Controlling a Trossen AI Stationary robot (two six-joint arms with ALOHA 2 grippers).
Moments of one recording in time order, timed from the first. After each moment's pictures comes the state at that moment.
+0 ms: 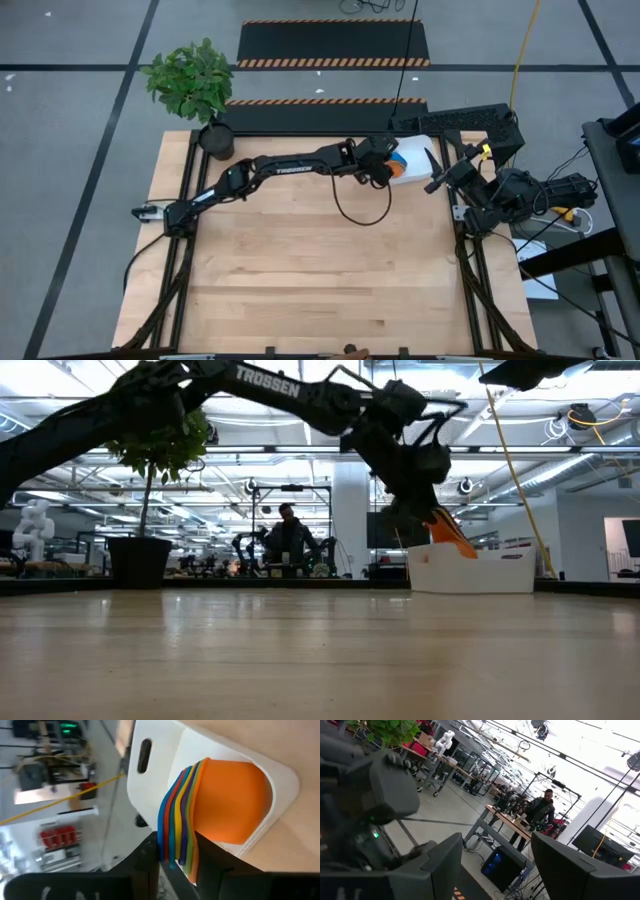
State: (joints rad) left arm 0.23 2.52 2.34 -0.44 -0.24 1.36; right arm 0.20 0.46 0.51 0.18 1.10 -0.81
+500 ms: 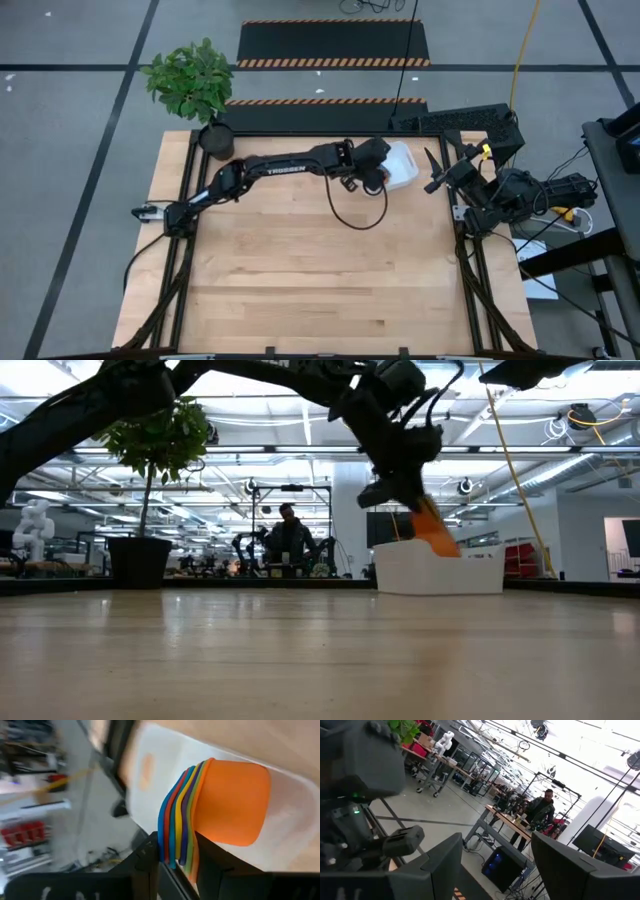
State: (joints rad) left arm 0.19 2.43 2.34 -0.67 -0.28 1.25; right arm 0.20 0.46 0.51 0.19 1.10 -0.80
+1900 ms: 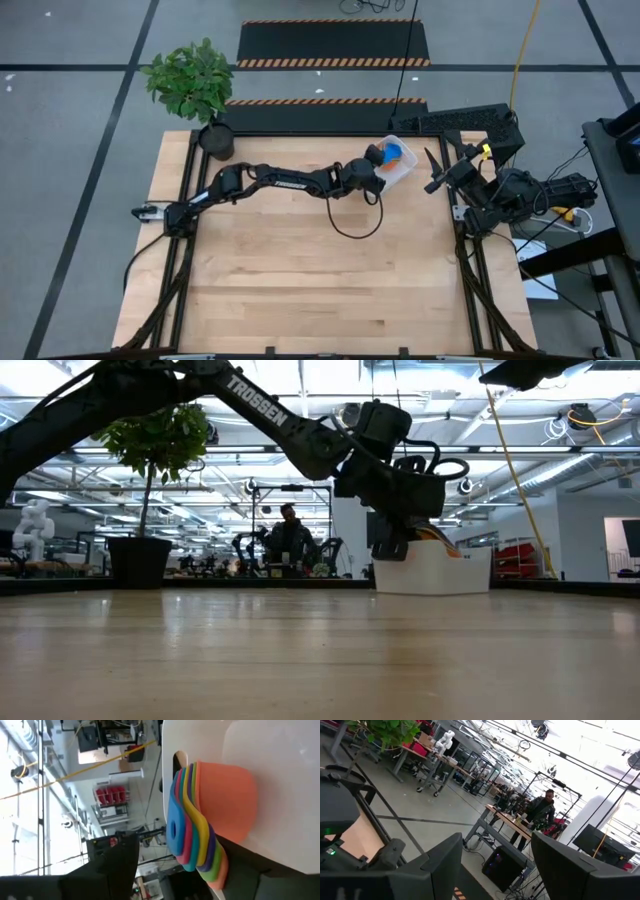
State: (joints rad) left arm 0.18 2.43 1.84 0.26 -0.56 1.46; right arm 0.20 0.46 0.51 0.18 1.10 -0.80
